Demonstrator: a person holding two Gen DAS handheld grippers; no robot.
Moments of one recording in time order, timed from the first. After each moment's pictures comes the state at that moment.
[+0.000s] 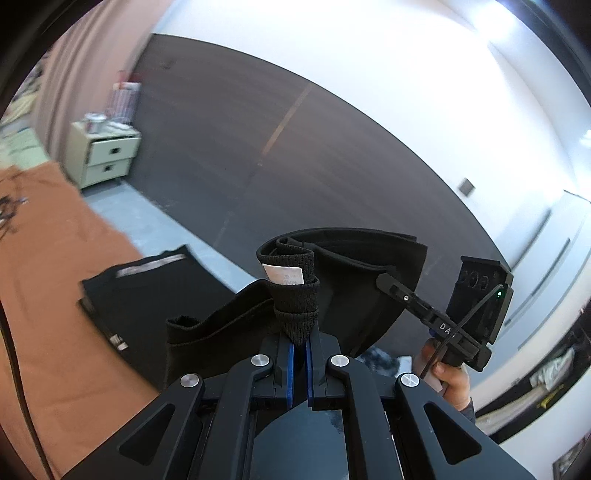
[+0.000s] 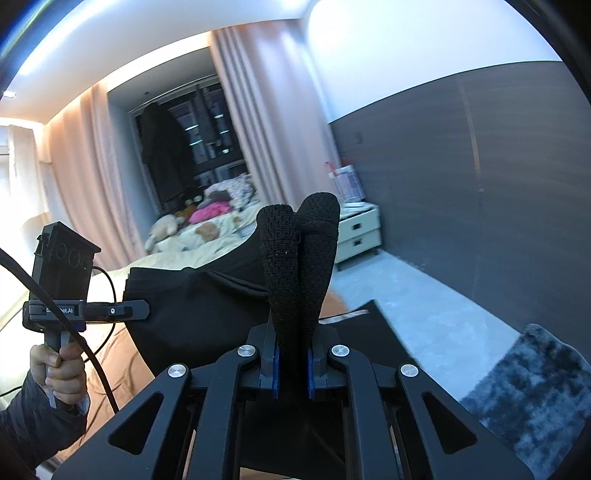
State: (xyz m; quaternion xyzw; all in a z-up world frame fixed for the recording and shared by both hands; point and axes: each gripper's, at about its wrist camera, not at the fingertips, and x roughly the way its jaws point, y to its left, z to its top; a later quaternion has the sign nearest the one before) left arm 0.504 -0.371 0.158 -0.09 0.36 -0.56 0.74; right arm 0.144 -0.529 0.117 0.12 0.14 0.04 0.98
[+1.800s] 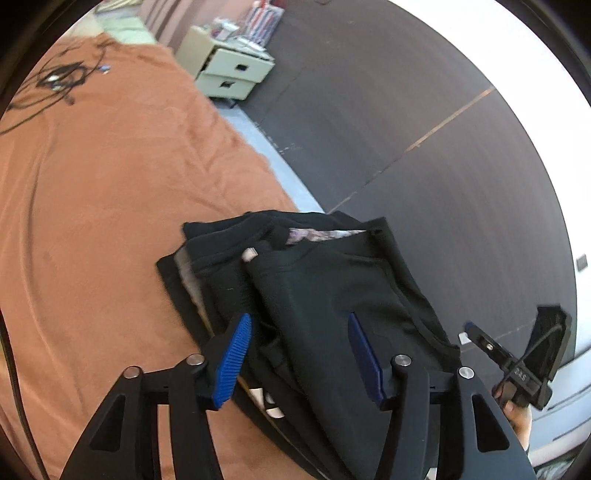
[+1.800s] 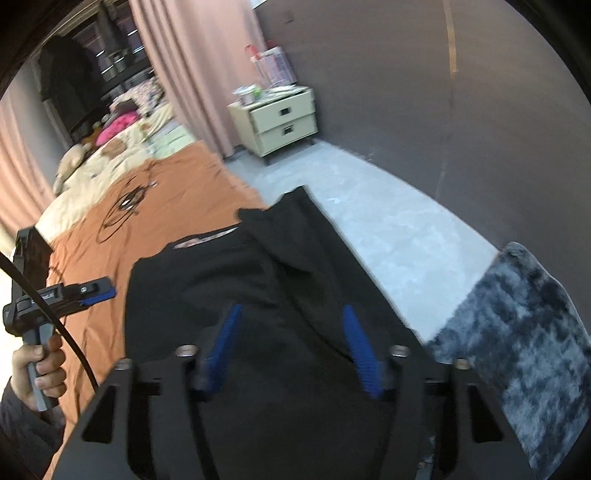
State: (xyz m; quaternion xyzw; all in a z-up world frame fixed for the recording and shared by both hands) left arm 0.732 -0.380 -0.083 -0.14 0.51 -0.38 0.76; right arm 0.227 -0.393 0.079 0.14 0.37 -0.05 0.92
